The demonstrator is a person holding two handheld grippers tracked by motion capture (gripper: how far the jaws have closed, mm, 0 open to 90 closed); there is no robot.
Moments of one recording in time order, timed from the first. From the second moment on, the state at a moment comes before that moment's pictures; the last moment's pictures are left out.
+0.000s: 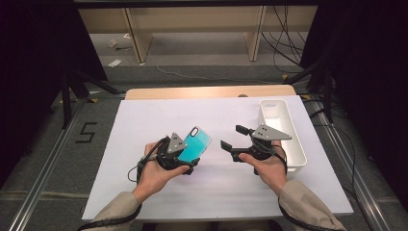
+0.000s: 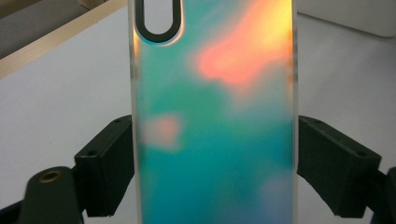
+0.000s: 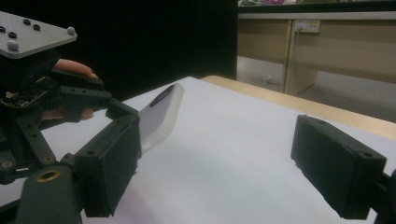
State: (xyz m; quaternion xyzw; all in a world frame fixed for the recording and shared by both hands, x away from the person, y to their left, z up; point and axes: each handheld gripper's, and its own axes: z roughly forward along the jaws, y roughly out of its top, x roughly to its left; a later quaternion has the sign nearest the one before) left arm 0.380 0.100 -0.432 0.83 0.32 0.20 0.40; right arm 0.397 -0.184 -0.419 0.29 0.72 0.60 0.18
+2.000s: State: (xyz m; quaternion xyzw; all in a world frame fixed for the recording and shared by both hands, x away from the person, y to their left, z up) left arm 0.370 0.057 -0.435 0.84 0.27 0.20 0.42; right arm 0.420 -0.147 -0.423 0.30 0.72 0.60 0.15
